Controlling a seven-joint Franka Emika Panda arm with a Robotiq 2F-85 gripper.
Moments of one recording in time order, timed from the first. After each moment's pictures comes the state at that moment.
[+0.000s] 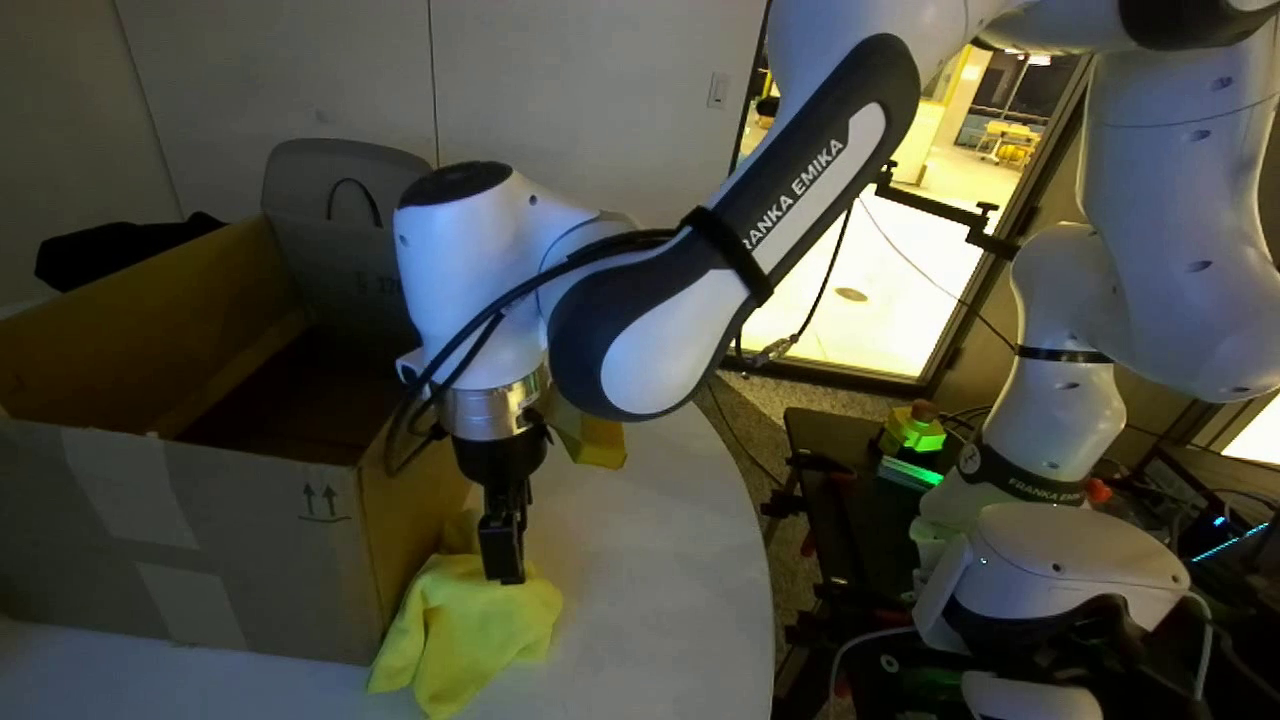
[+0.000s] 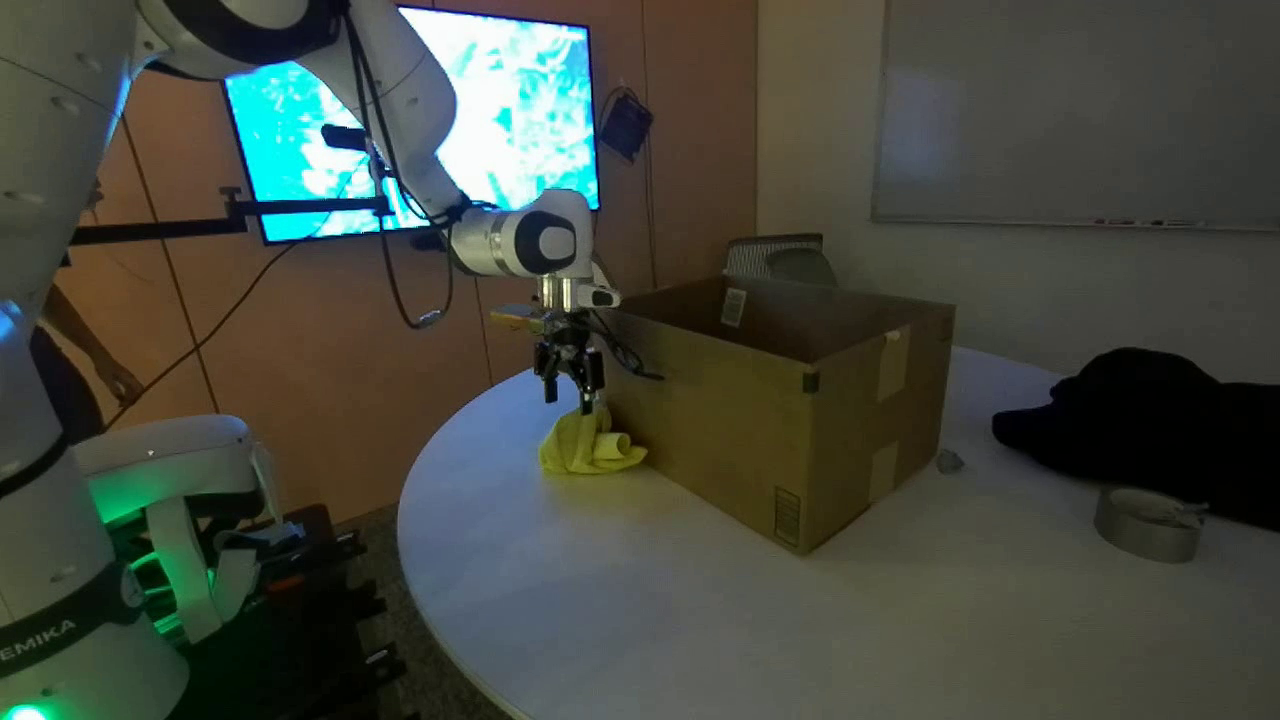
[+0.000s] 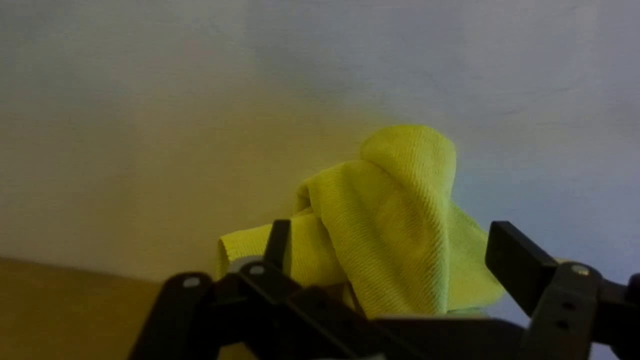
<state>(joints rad) 0.26 0.50 0.09 -1.92 -0.11 2.30 0.19</state>
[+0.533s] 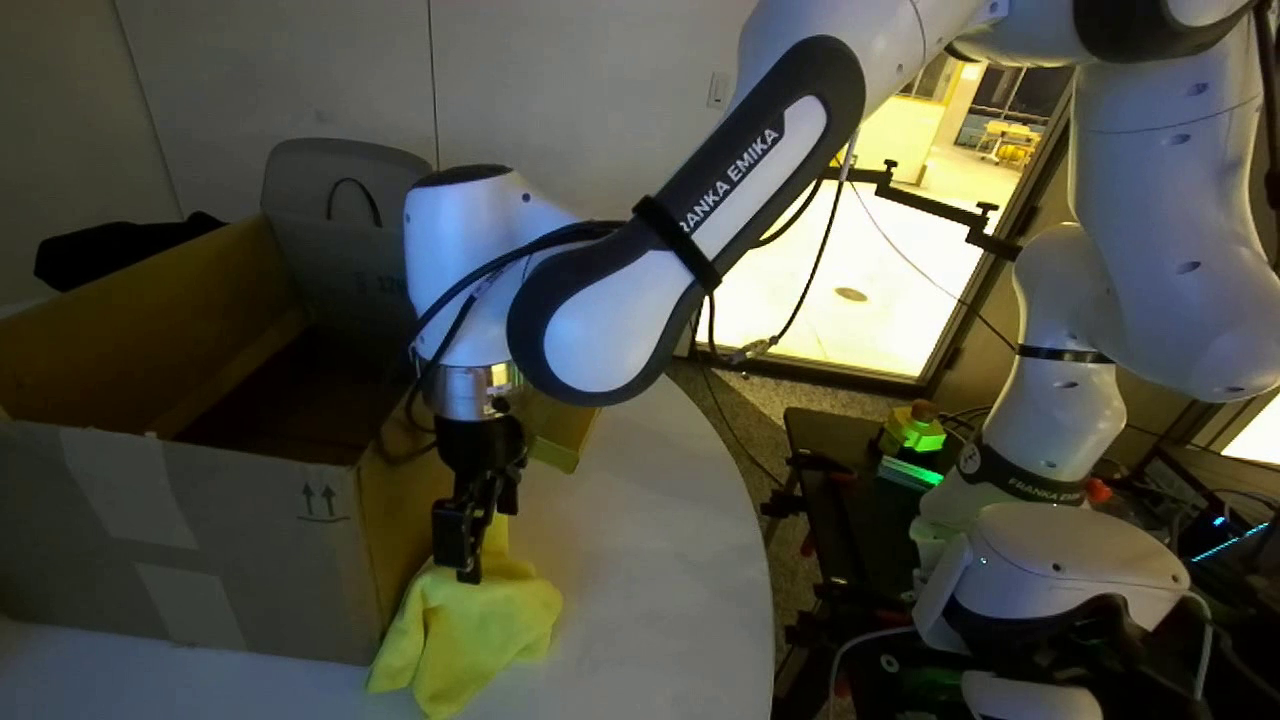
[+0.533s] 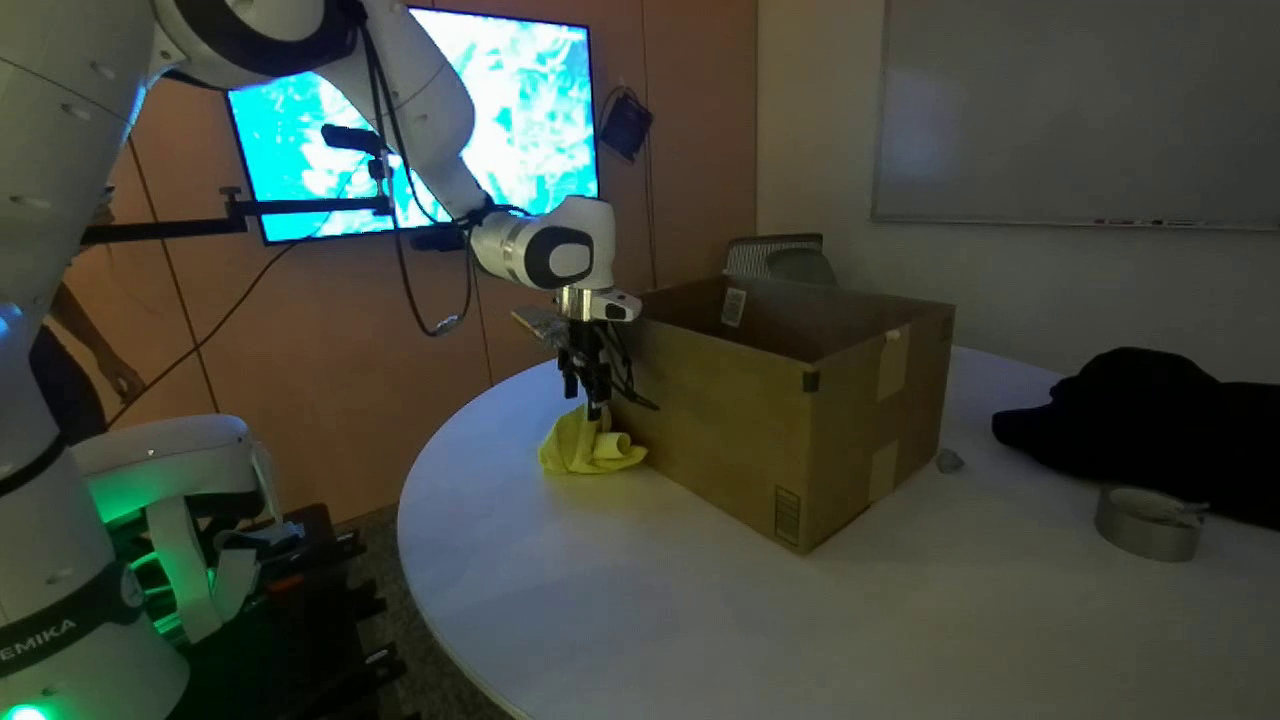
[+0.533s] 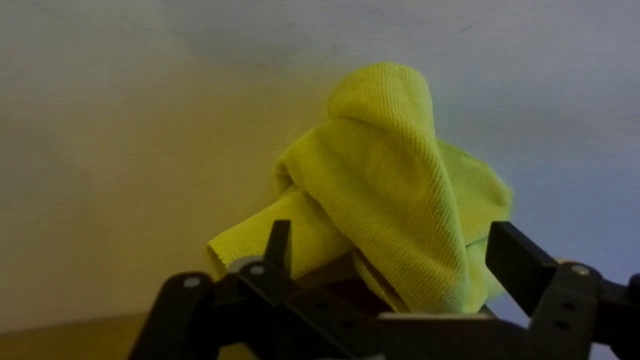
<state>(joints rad) 0.22 0.54 0.09 -1.90 0.06 2.41 0.27</state>
